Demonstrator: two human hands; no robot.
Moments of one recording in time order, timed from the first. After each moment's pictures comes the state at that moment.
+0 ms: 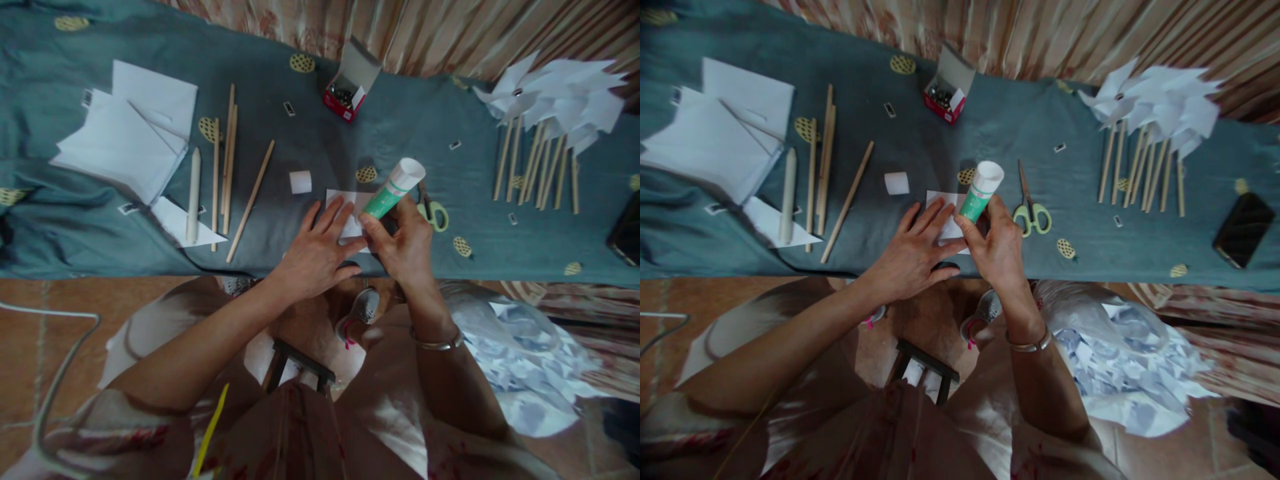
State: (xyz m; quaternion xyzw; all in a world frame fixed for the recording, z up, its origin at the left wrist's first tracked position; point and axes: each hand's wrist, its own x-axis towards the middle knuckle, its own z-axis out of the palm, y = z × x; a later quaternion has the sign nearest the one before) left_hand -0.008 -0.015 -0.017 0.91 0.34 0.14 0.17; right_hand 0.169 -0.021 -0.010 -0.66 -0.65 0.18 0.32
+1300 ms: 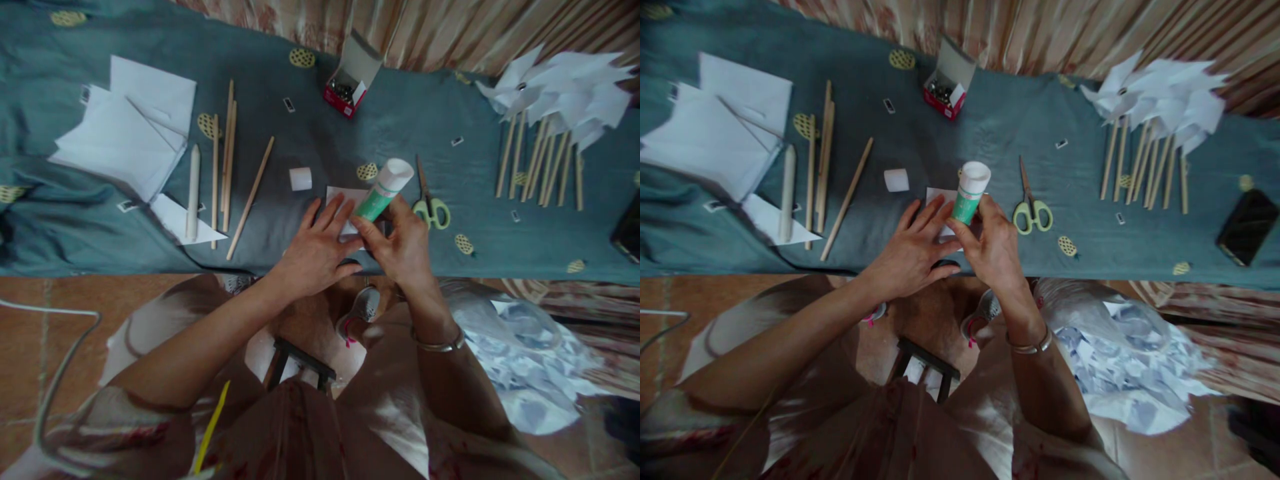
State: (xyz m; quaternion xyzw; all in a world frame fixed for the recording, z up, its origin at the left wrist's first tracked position) left_hand -0.008 -0.015 -0.020 0.91 0.34 0.15 0.19; right_hand 0.163 -0.023 -0.005 -0.65 -0.67 0.21 0.29
